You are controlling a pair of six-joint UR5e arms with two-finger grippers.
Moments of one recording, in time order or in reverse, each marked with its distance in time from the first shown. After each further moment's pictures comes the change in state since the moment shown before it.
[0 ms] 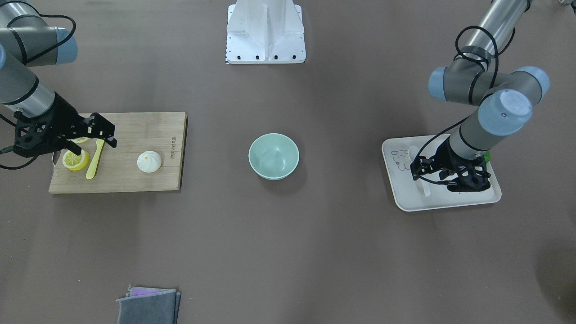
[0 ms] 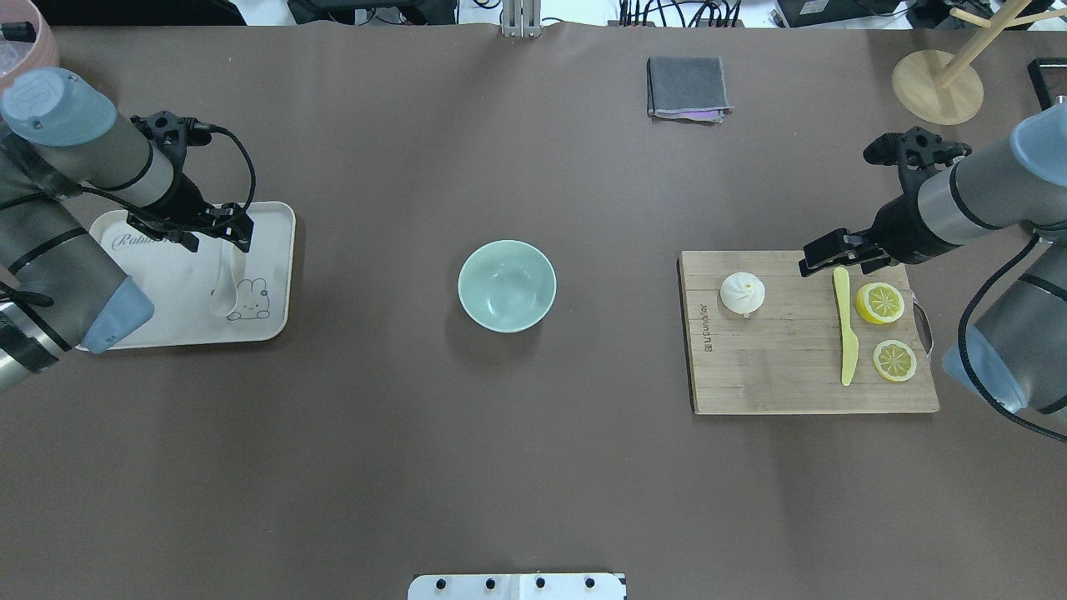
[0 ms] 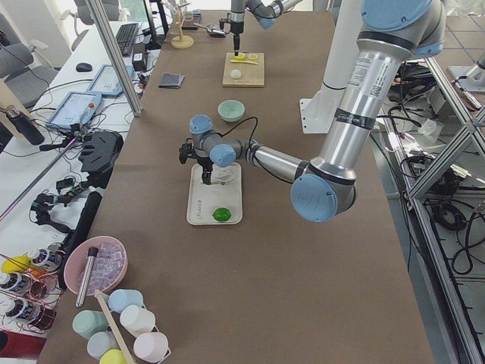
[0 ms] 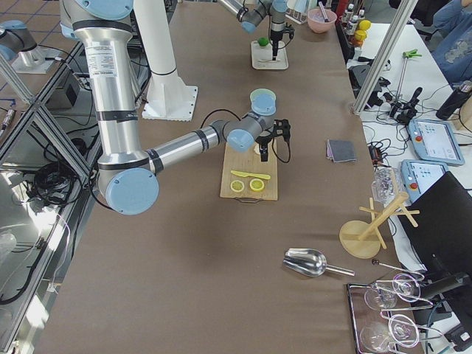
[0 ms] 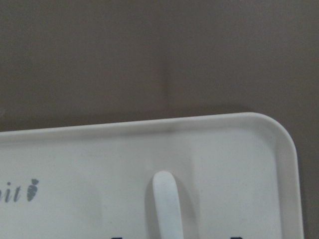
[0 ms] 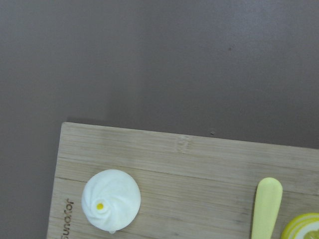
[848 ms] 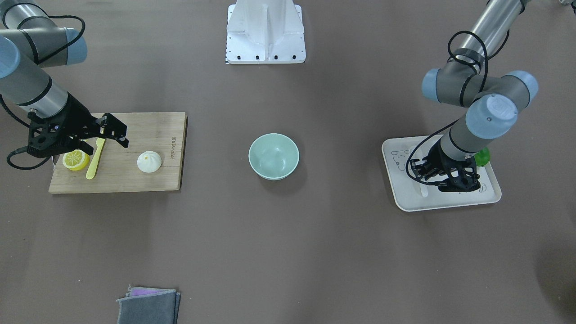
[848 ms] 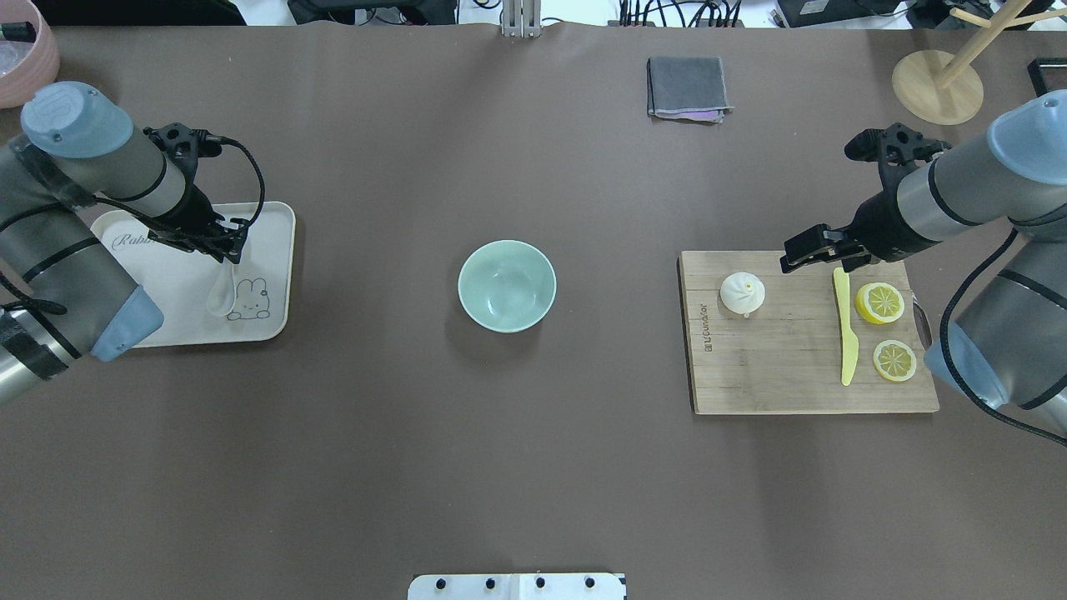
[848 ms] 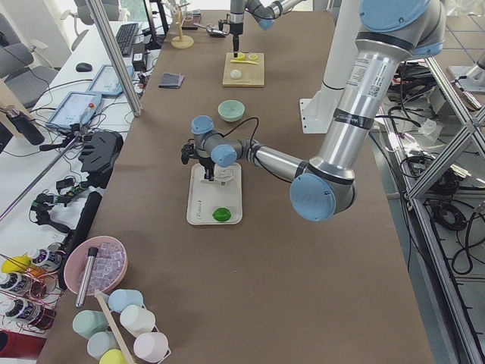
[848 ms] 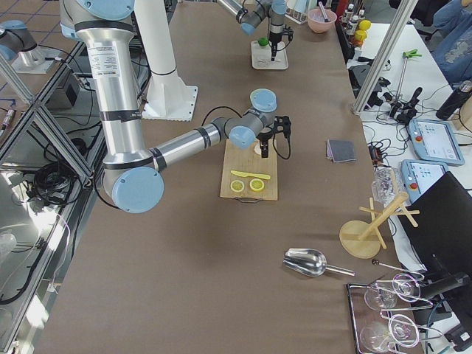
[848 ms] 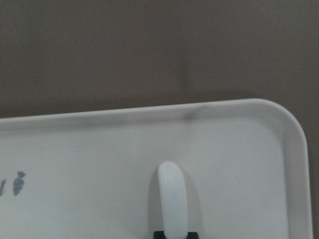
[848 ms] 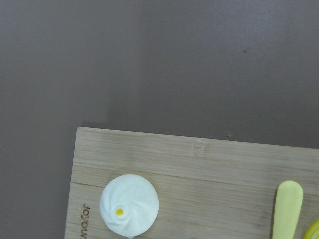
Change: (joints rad) left arm 0.012 -0.007 -0.006 0.002 0.003 -0.009; right arm -0.009 0.027 -0.004 -0.004 0.000 0.033
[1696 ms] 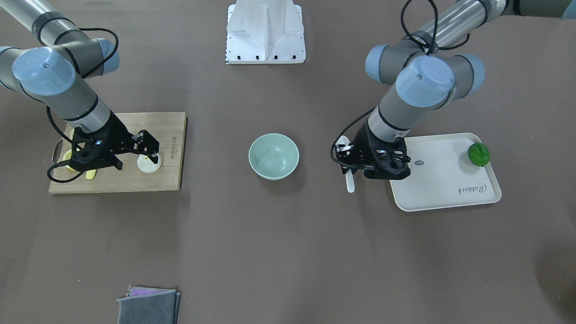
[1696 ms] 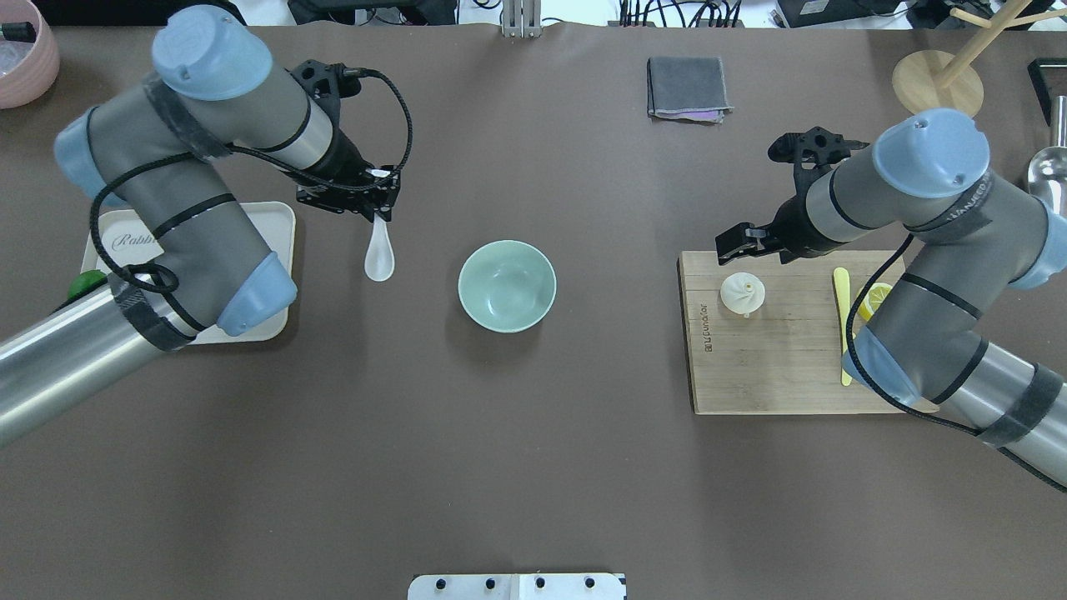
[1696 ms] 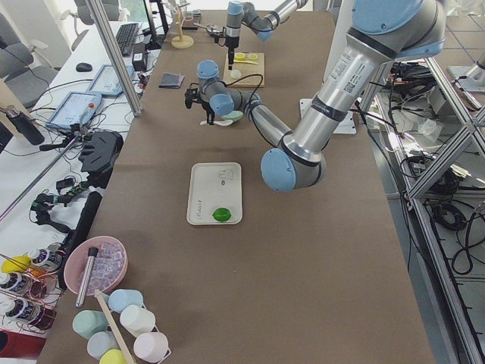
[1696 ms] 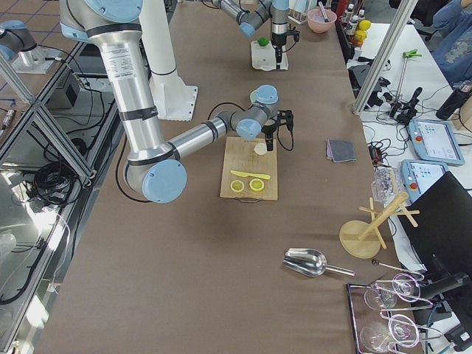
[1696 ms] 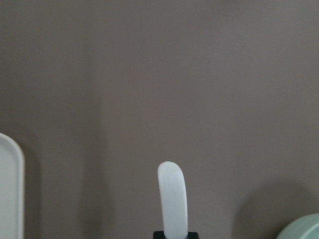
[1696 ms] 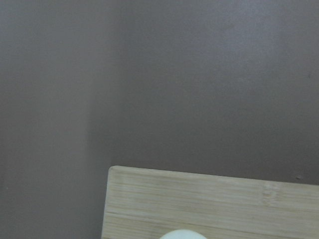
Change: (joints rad) left arm 0.106 -0.307 -0.061 0.073 0.026 -0.275; right arm -0.107 0.144 -0.119 0.006 -0.148 0.087
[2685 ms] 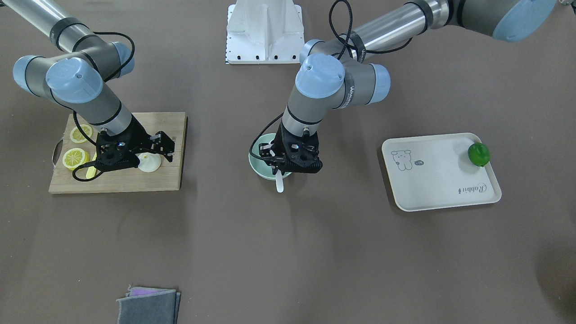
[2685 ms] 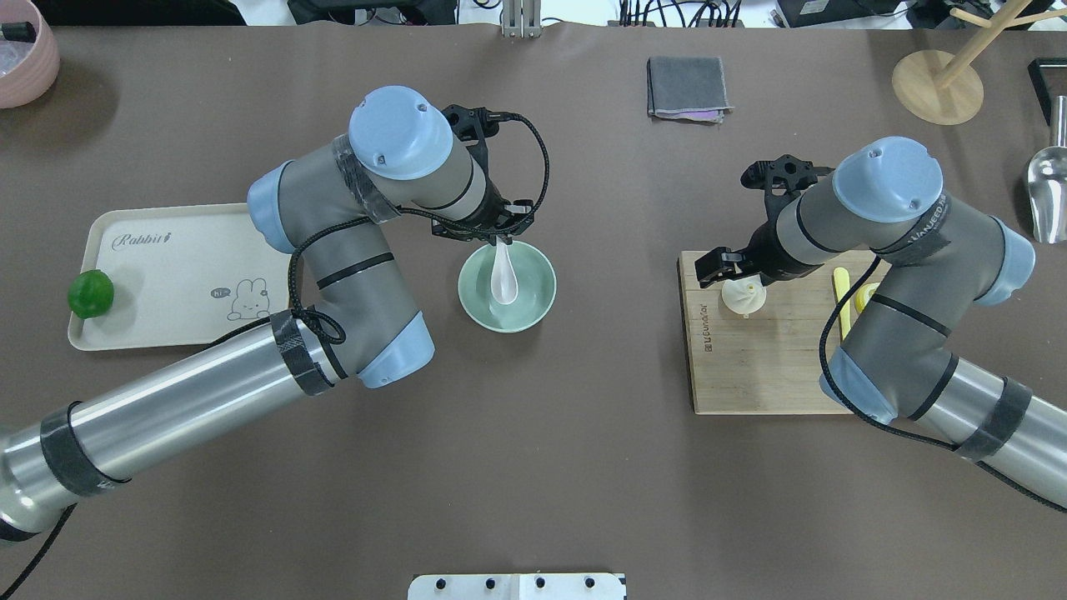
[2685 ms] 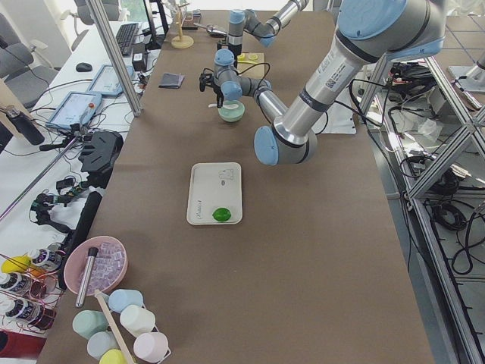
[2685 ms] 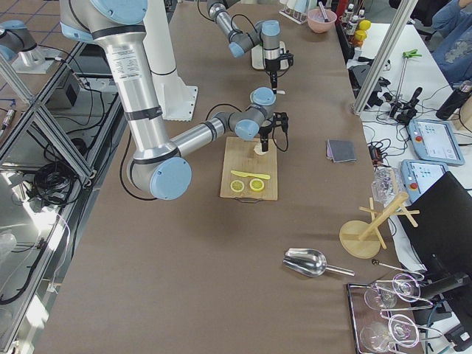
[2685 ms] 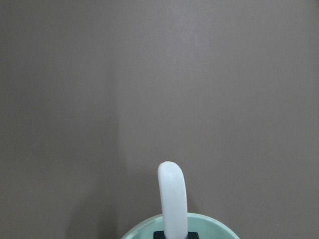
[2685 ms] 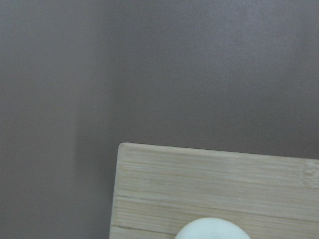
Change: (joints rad) left arm 0.152 -0.182 0.186 -0.119 0.206 -0.117; right arm -0.047 0.006 -0.016 -0.006 -0.009 0.015
